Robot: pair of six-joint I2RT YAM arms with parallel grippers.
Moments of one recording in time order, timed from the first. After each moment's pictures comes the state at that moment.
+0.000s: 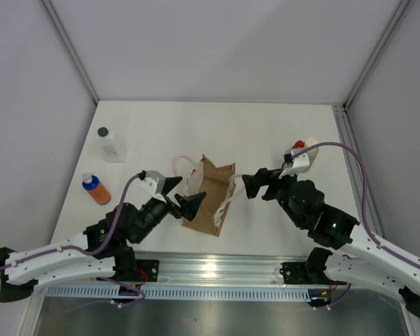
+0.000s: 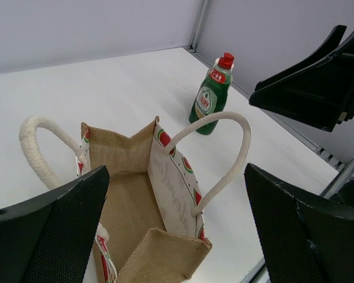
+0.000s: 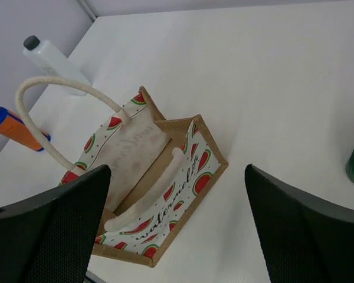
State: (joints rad) left arm -1.23 0.57 0.59 0.03 -0.54 -0.21; right arm 1.00 0.73 0.76 -0.20 0.52 0.45
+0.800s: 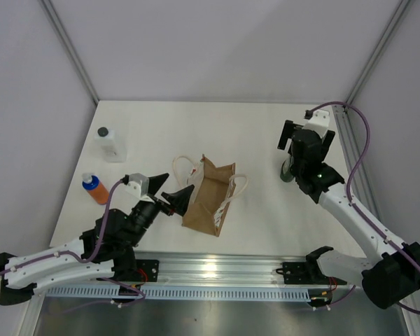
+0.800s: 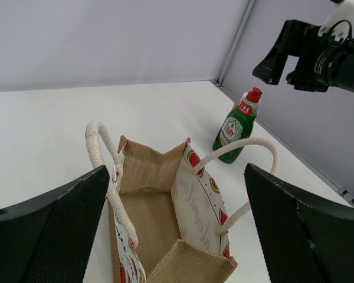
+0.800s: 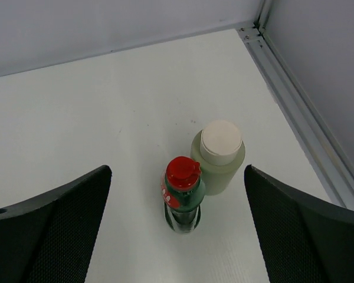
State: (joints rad) left arm -1.23 0.45 0.49 0.15 -0.68 -0.15; right arm 0.47 1.12 0.96 -0.14 0.73 0.23
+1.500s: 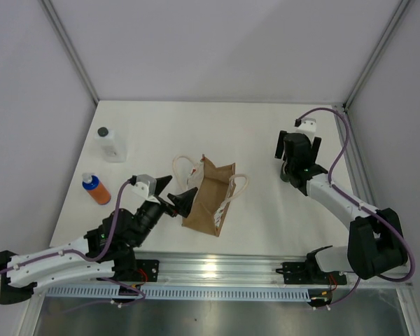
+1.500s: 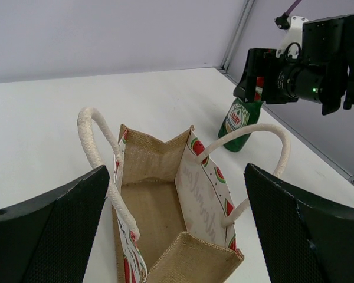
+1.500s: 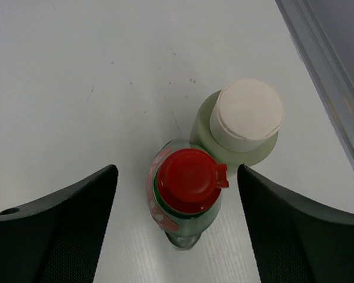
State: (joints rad) left arm -1.23 0.47 0.46 0.15 -0.68 -0.16; right arm 0.35 1.34 0.84 0.01 0.59 0.24
